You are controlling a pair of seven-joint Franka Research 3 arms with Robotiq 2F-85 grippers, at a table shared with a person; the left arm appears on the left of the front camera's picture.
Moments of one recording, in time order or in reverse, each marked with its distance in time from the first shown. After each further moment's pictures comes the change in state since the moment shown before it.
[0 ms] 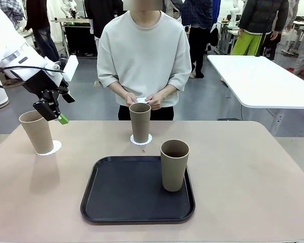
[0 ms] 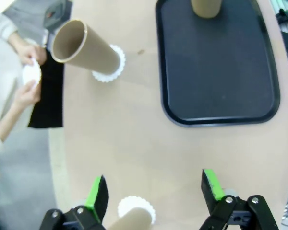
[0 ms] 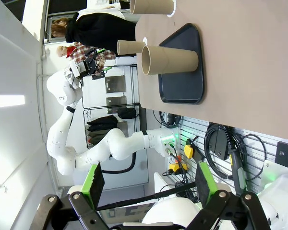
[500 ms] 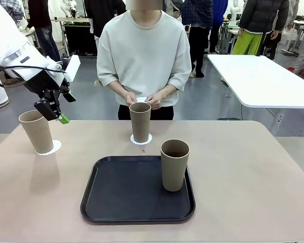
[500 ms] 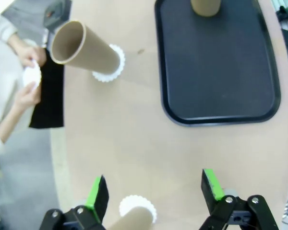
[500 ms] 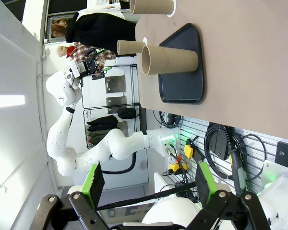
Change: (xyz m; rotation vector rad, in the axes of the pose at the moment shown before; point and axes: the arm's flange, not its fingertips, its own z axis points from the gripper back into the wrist) left arm 0.005 -0.002 0.000 0.005 0.013 -0.010; right arm 0.000 0.000 0.000 0.000 0.000 0.000
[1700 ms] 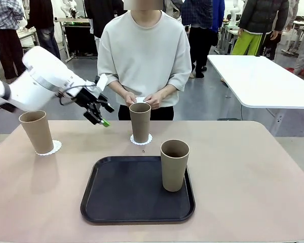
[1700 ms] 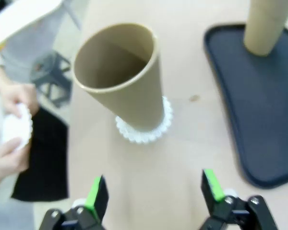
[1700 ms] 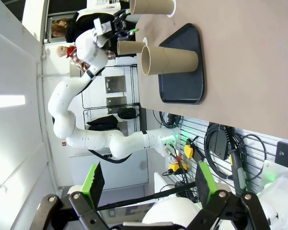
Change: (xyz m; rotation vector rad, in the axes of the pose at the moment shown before) left arm -0.023 0.134 -0.176 -0.145 -0.342 -0.020; right arm 0.000 0.000 0.000 0.000 0.000 0.000
